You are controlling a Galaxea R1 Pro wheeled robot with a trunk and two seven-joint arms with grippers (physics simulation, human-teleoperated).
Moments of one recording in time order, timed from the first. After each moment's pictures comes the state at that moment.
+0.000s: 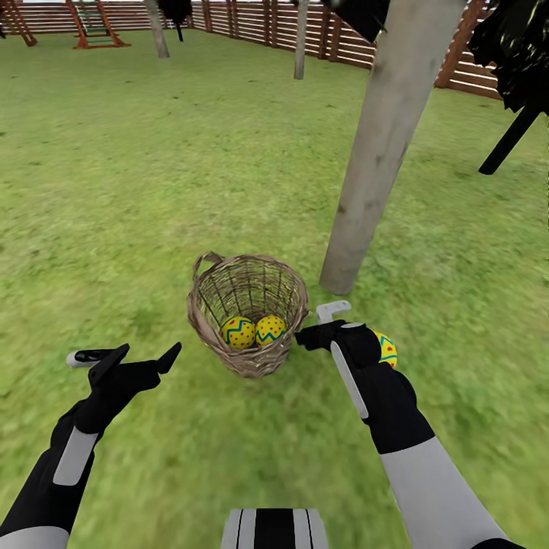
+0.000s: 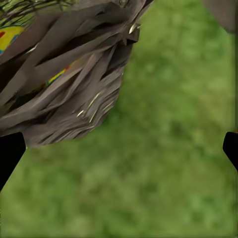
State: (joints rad) left arm -0.44 0.11 0.27 -1.21 0.81 0.99 -1.57; right arm -0.75 0.11 0.26 -1.37 -0.02 1.01 -0.06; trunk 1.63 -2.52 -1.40
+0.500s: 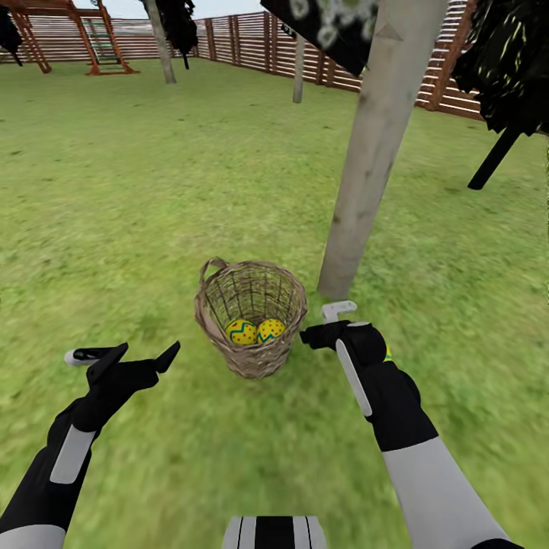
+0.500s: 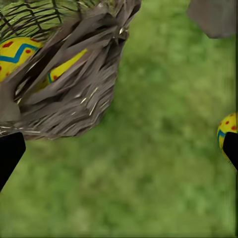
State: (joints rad) left arm -0.45 0.13 0.26 -1.22 0.81 1.00 -1.57; right arm -0.75 0.11 0.23 -1.37 -0.02 1.01 -0.06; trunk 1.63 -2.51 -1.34
